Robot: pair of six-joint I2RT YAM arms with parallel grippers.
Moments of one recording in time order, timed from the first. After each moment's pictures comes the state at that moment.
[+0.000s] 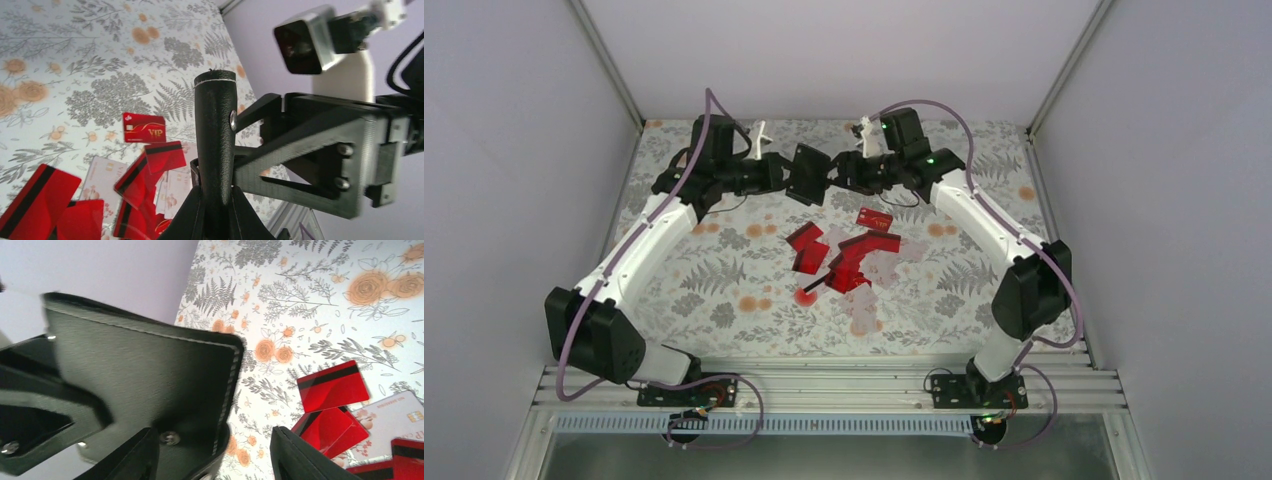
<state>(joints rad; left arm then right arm) -0.33 1.41 1.31 -0.48 0.66 -0.54 0.52 1.71 1.59 -0.56 -0.66 0.59</state>
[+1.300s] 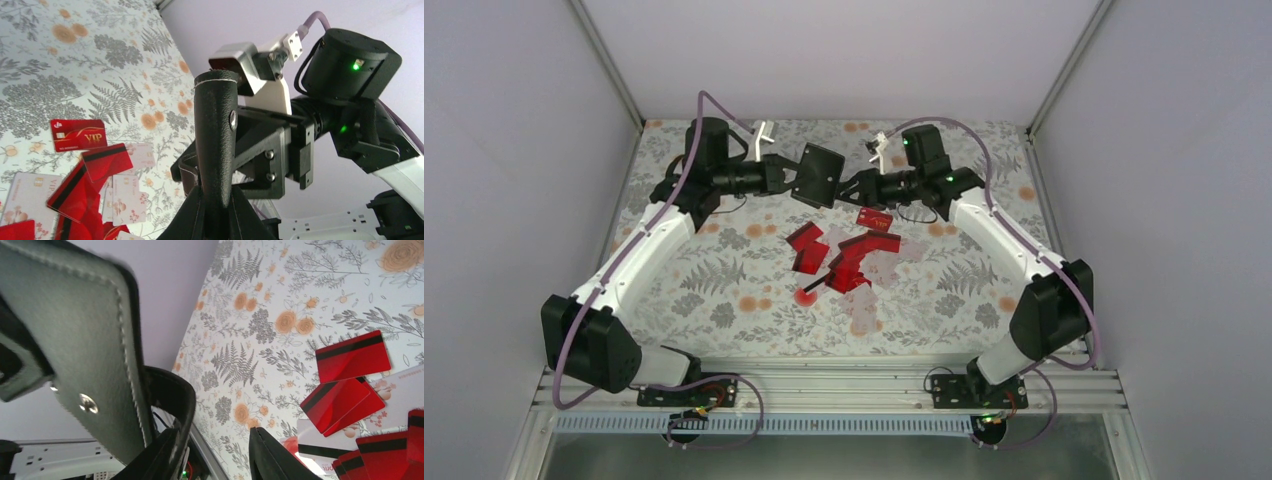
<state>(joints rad) -0.32 1.37 1.24 -0.30 0.86 -0.63 0.47 1.57 1.37 -0.51 -0.80 0.53</state>
